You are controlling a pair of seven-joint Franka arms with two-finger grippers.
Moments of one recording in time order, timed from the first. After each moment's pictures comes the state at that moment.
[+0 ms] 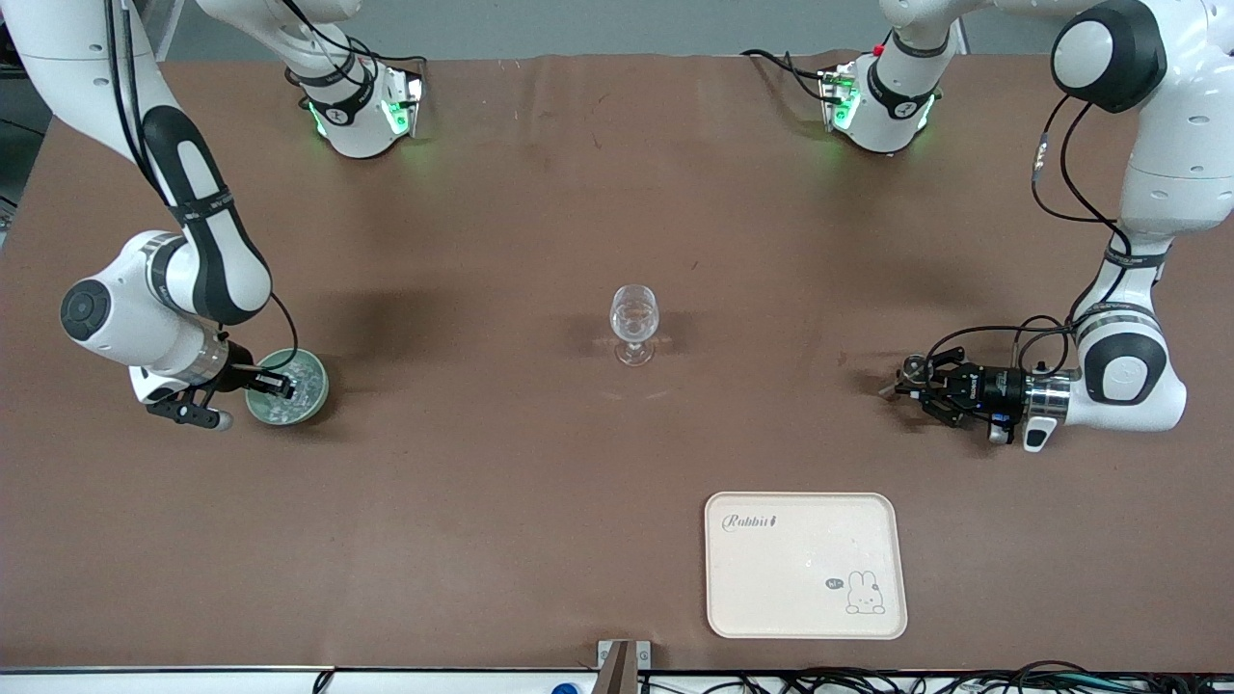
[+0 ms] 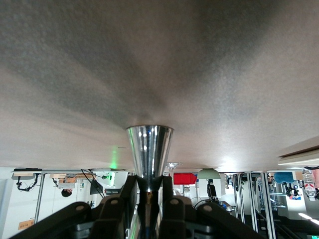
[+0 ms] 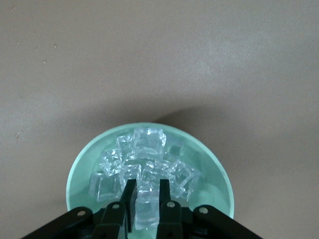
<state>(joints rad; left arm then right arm) 0.36 0.87 -0.11 -1.60 -0.83 1.65 -0.59 0.00 0.40 -0.11 -2.10 0.24 2.46 -0.04</state>
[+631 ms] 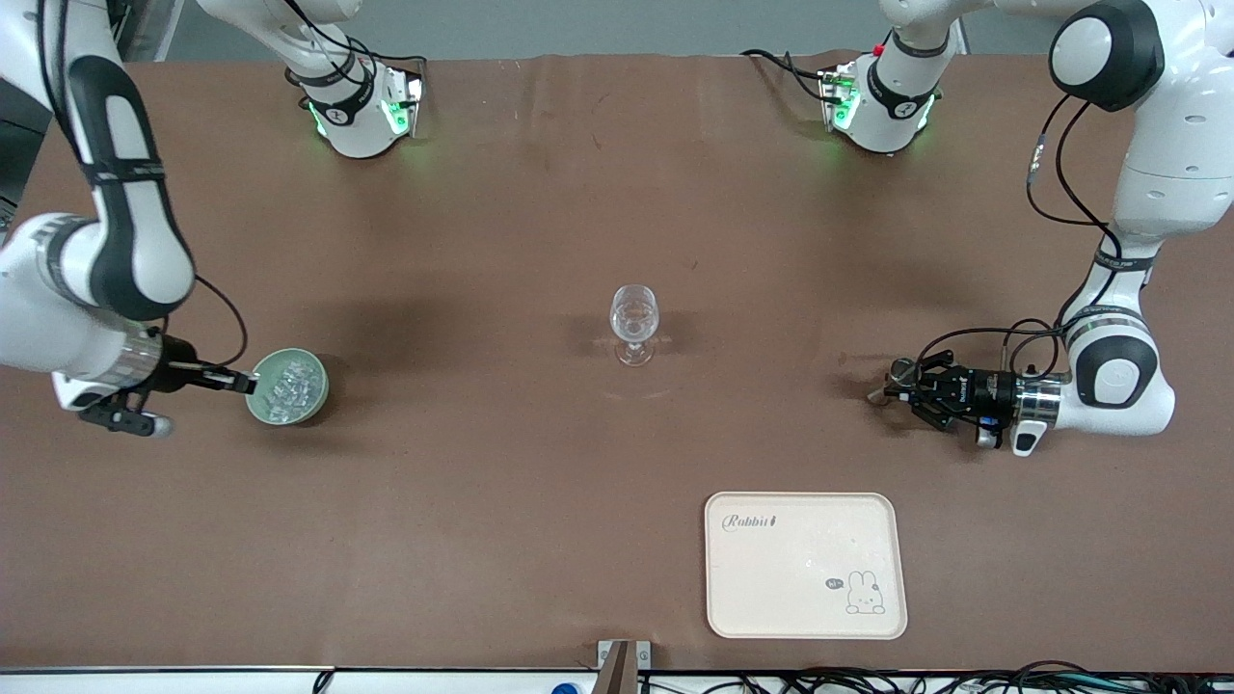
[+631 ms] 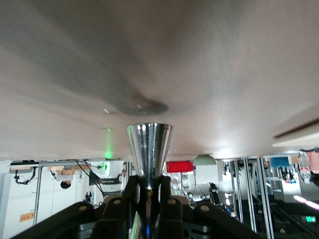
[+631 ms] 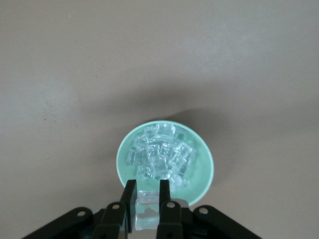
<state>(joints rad) 0.36 0.87 -0.17 -1.60 -0.88 1.64 -0.59 -0.04 0.32 -0.13 -1.83 0.21 2.04 -0.04</state>
